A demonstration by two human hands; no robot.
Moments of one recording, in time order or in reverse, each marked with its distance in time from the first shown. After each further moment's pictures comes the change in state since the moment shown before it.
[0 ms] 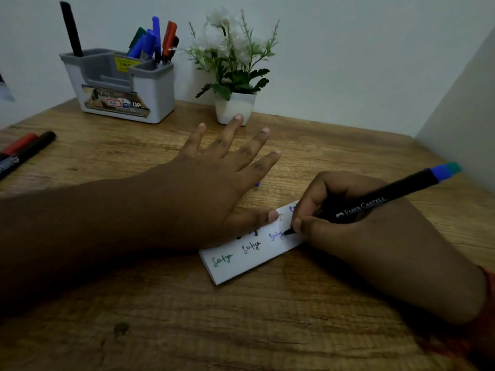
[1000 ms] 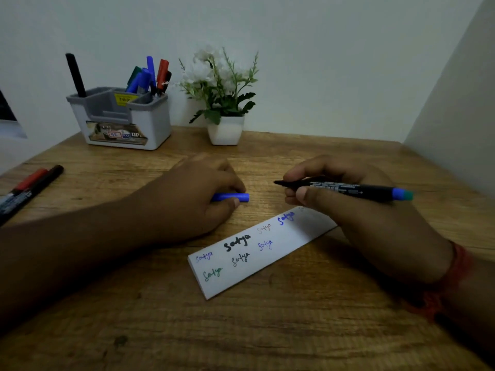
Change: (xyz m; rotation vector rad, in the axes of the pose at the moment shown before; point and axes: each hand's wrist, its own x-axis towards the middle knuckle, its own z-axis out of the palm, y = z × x) left_hand 0.010 -0.021 -0.001 -0.376 0.191 -0.002; right_hand 0.012 0.007 -0.020 0.213 0.064 -0.052
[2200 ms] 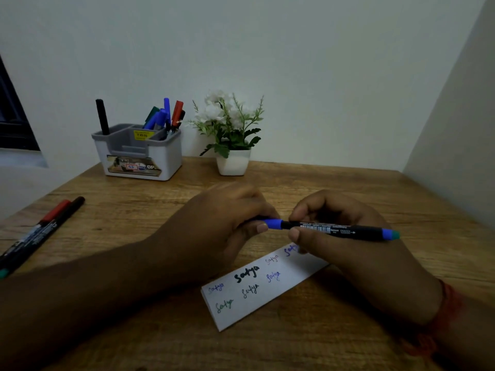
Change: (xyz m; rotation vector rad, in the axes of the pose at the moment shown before) left_hand -0.007 0.026 -0.009 -0.092 0.263 0.257; right_hand -0.003 -0.006 0.007 0.056 -0.016 -0.069
